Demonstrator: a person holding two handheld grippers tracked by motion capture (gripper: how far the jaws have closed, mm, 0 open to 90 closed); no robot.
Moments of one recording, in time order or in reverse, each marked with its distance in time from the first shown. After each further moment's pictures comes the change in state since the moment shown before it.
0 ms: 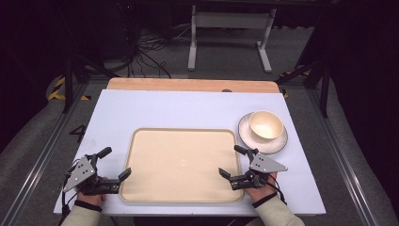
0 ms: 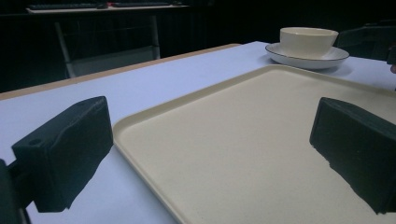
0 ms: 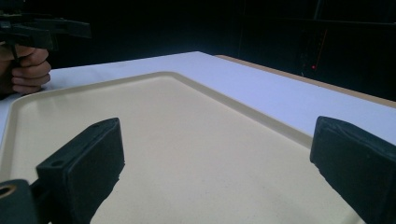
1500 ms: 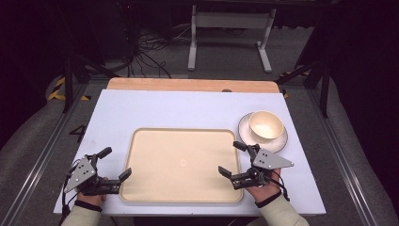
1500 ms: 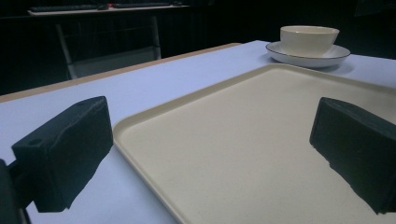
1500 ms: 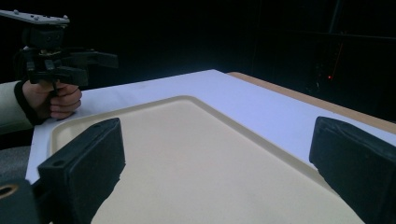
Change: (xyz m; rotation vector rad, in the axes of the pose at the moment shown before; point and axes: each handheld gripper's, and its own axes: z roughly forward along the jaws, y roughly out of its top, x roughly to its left) left arm -0.001 0.000 0.000 0.005 0.002 0.016; right arm 0.008 0.042 -0.008 -0.026 0.062 0.005
